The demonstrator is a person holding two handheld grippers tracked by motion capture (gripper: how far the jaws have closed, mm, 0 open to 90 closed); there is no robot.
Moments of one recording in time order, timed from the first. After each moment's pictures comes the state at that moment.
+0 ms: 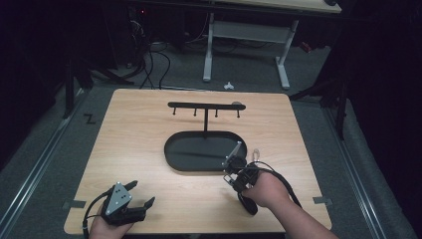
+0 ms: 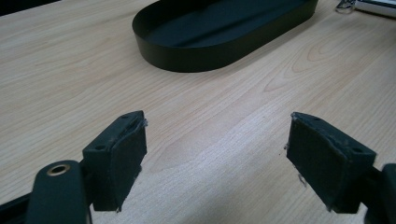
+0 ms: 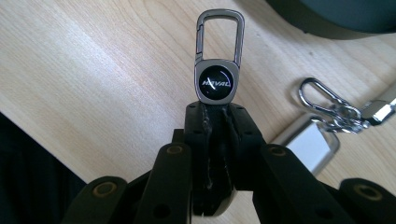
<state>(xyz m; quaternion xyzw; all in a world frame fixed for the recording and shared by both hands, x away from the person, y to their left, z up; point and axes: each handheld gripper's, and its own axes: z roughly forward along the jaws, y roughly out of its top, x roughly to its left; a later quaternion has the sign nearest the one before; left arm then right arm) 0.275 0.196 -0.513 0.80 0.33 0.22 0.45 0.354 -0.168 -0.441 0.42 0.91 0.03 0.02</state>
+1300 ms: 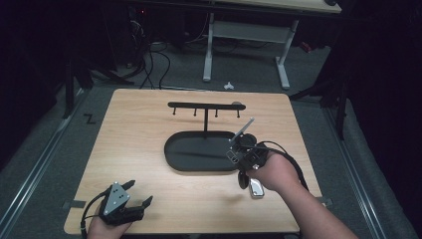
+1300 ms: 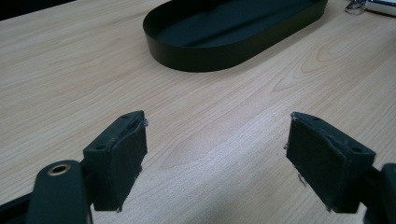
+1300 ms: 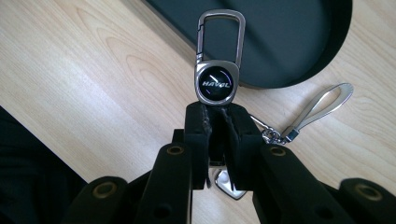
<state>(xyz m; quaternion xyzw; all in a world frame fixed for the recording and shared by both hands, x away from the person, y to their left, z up) 0.275 0.201 -0.512 0.79 0.34 0.23 0.45 0.372 -0.179 -0.371 0.42 0.90 0.10 0.06</state>
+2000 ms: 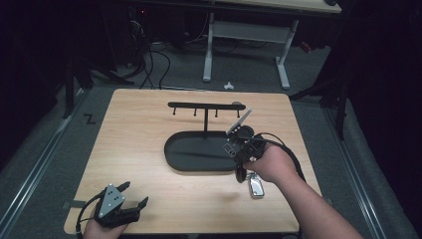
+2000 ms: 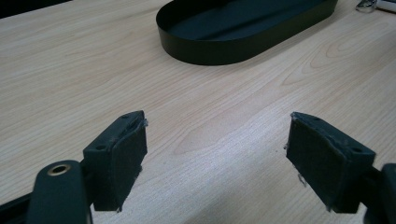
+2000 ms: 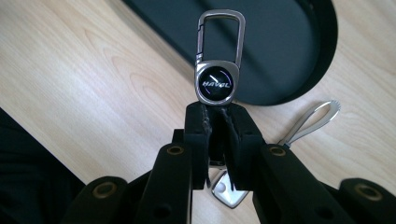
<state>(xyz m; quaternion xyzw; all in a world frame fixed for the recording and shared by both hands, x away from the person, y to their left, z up) 0.270 0.210 -0.512 0.79 0.35 0.24 0.44 0.385 -0.170 -0.354 0.42 0.90 0.11 0.06</state>
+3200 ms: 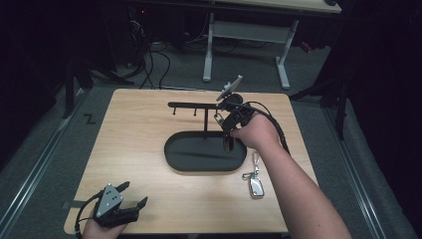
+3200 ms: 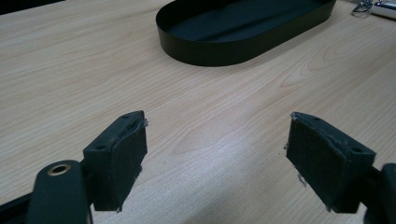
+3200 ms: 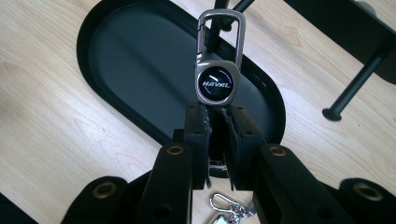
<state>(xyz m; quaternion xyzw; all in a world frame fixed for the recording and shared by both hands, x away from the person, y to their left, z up) 0.271 0.213 -0.513 0.79 0.35 0.23 0.45 0.455 -0.146 -0.321 0.45 0.88 0.14 0.09</state>
